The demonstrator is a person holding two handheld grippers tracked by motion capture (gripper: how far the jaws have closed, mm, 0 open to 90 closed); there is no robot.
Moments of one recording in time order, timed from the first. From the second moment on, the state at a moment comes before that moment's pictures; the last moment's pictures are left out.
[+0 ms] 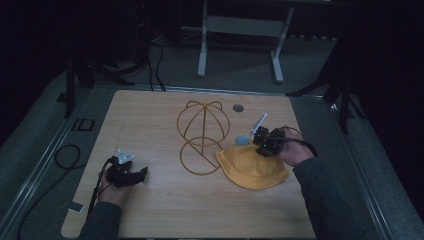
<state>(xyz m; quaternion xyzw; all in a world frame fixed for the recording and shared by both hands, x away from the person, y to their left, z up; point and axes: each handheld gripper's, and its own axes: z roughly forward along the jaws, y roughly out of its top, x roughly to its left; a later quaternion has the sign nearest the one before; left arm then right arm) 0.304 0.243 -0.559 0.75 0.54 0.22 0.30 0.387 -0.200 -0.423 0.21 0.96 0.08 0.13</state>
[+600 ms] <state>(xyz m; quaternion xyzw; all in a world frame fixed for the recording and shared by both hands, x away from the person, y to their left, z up) 0.304 0.243 -0.559 0.75 0.54 0.22 0.30 0.380 -0.221 -0.409 0.26 0.94 0.13 0.16</state>
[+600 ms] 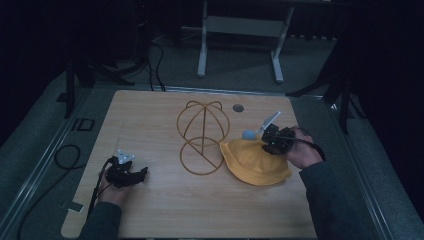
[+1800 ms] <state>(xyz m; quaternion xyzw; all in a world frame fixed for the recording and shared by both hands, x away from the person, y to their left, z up) 0.304 0.243 -0.559 0.75 0.54 0.22 0.30 0.375 -0.243 -0.393 0.33 0.90 0.22 0.20</state>
